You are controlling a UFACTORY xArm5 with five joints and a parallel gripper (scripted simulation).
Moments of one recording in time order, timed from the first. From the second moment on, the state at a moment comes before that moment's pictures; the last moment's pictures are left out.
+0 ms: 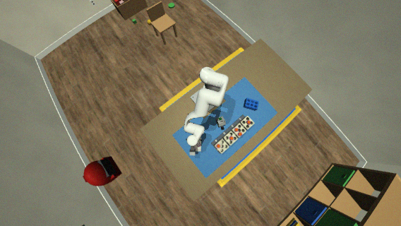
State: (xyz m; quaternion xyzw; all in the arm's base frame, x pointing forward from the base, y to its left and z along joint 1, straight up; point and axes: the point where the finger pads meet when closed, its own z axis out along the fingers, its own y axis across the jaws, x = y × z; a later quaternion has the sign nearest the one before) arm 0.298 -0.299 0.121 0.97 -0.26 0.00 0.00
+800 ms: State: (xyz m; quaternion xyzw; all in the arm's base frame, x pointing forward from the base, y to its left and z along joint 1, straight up) arm 0.298 -0.299 0.150 0.97 -0.26 0.00 0.00
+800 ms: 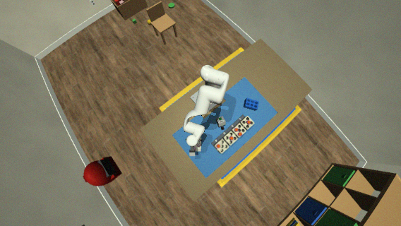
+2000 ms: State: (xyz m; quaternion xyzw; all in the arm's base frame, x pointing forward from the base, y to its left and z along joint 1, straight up) arm 0.298 -0.299 0.212 0.97 -0.26 0.00 0.00
